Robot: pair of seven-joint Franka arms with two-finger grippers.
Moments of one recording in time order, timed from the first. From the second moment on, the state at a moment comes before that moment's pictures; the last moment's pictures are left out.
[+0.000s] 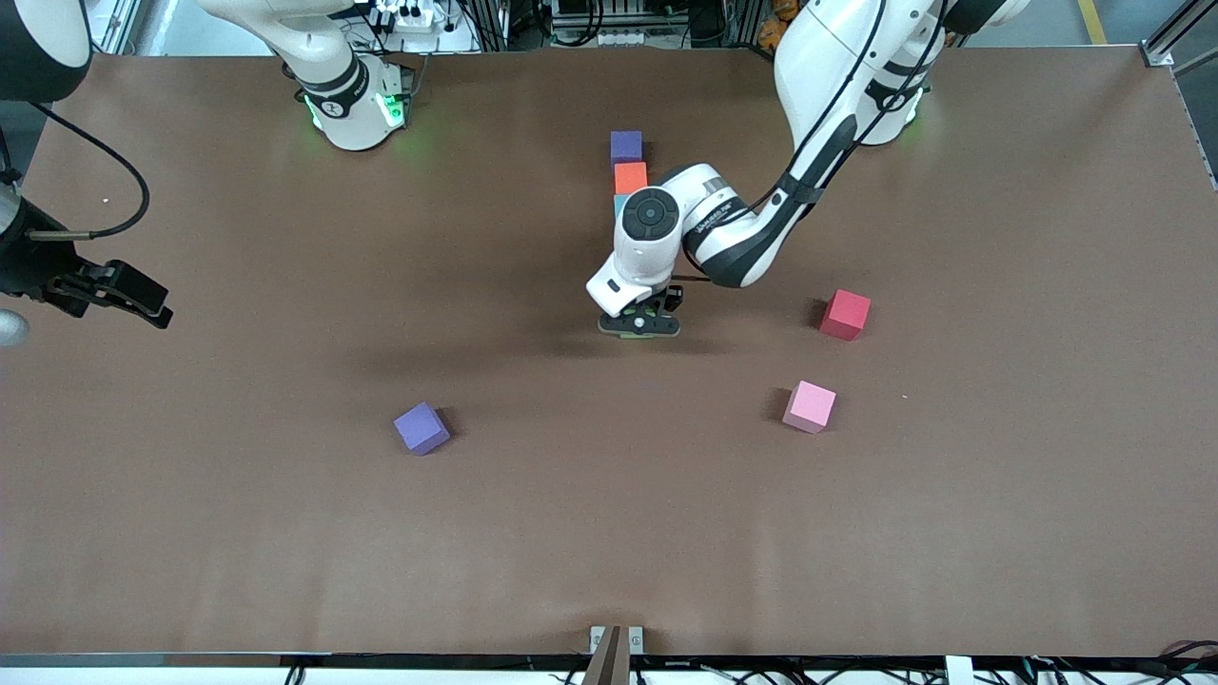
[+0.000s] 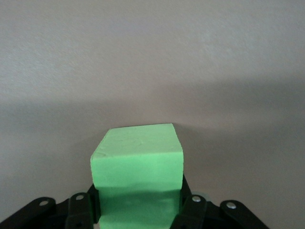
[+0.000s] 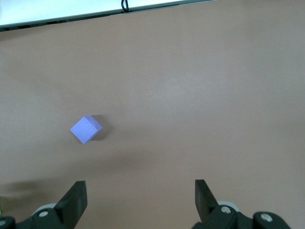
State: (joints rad) left arm -0.53 0.65 -0.33 -1.78 0.19 2.39 -0.85; right arm 0.07 0.12 -0.04 -1.44 -0.02 1.66 0.18
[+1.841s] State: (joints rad) left arm -0.53 0.64 -0.40 -1.85 0.20 2.32 -0.91; right arm 0.03 0.13 -0.03 -1.42 -0.02 1.65 0.15
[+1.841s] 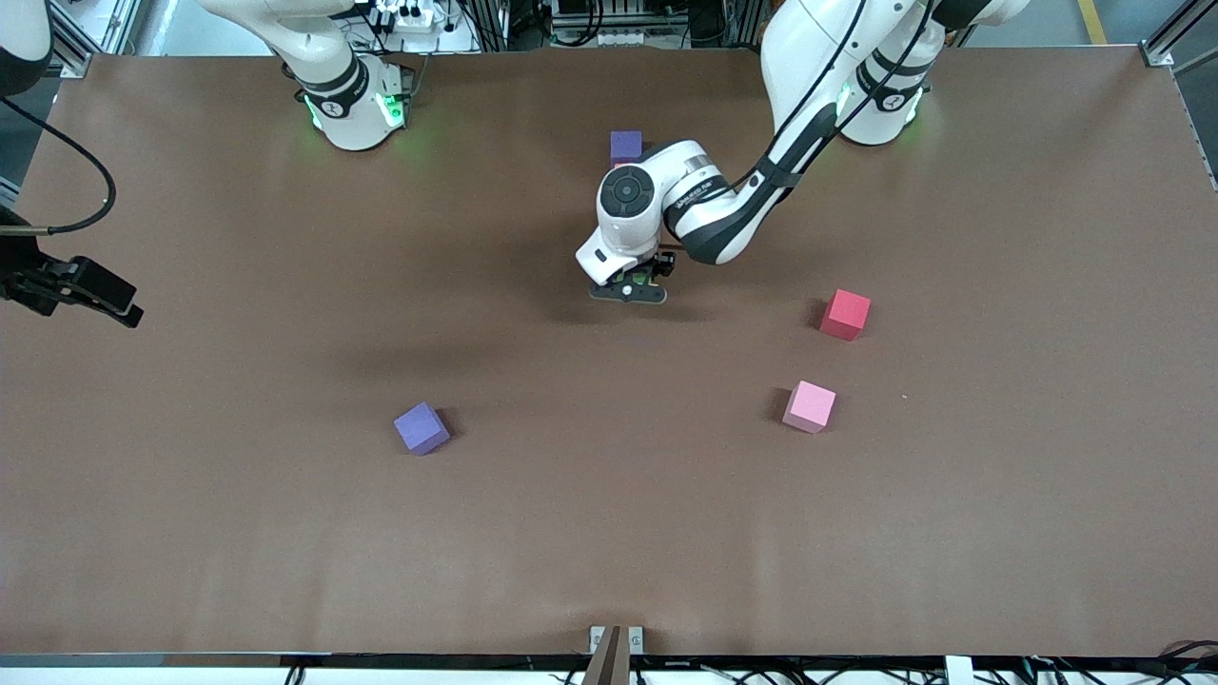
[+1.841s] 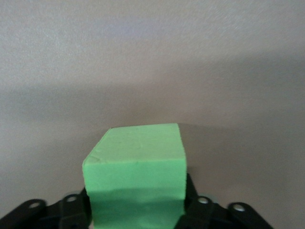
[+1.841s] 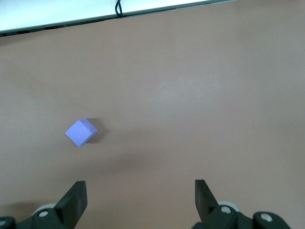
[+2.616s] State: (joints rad) left arm -0.42 0.52 -0.39 -1.70 0.20 2.30 -1.01; right arm 0.03 0.13 -0.04 -1.42 -0.02 1.64 0.13
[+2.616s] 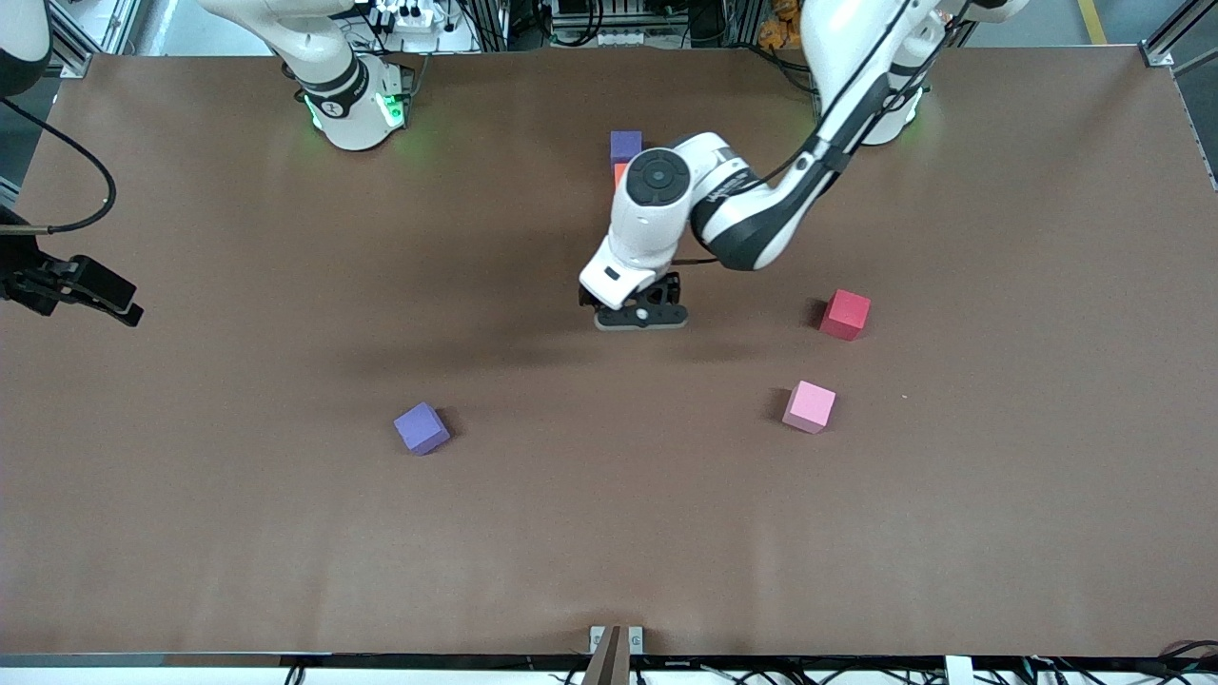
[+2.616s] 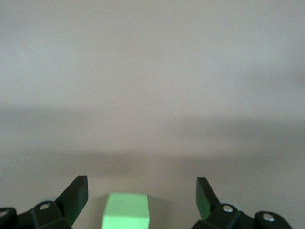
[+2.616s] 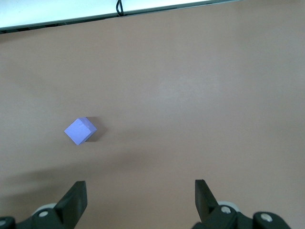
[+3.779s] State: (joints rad) left arm 0.08 0.04 -0.29 -1.68 0.16 1.86 -0.48; right arm 0.03 0.13 -0.04 -1.41 -0.02 1.61 0.13
